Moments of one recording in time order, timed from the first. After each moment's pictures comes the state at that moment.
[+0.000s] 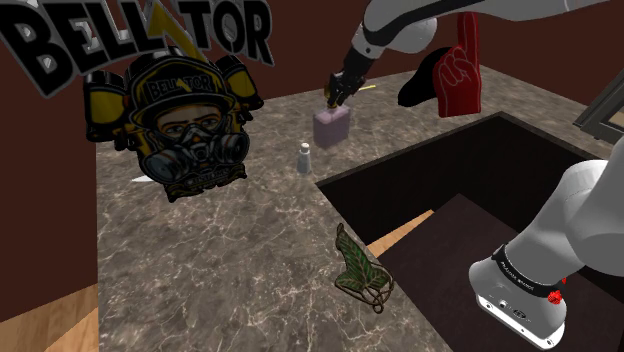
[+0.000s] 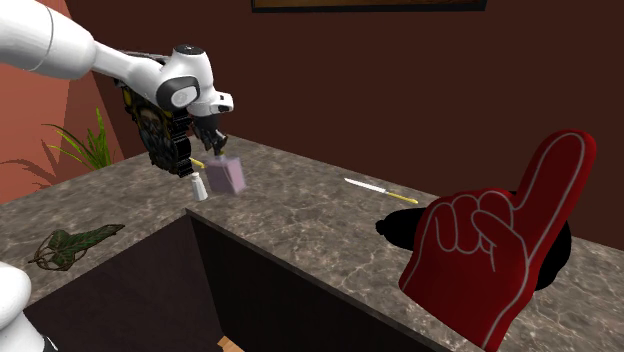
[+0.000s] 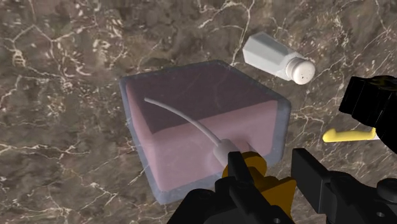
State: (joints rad) arm 0.35 0.10 -0.27 -2.00 0.34 2.34 -0.12
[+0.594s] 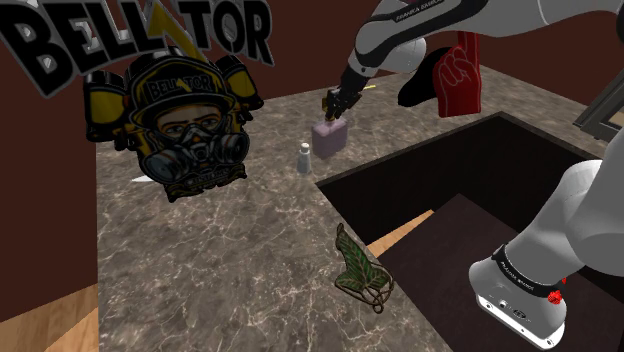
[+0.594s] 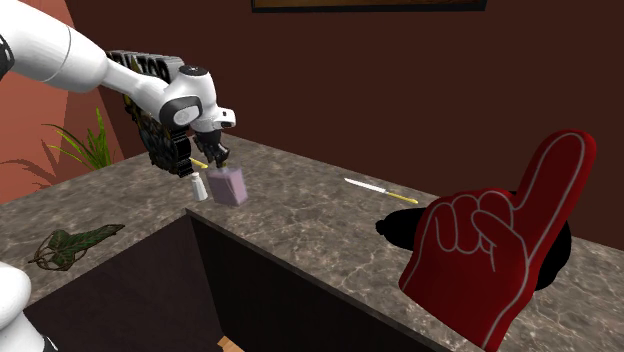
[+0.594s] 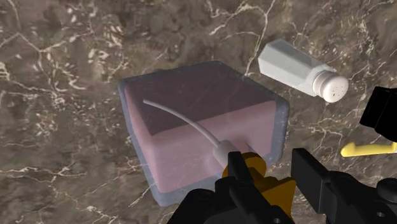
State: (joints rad) arm 0.35 0.15 -0.26 -2.06 0.40 2.44 -0.17
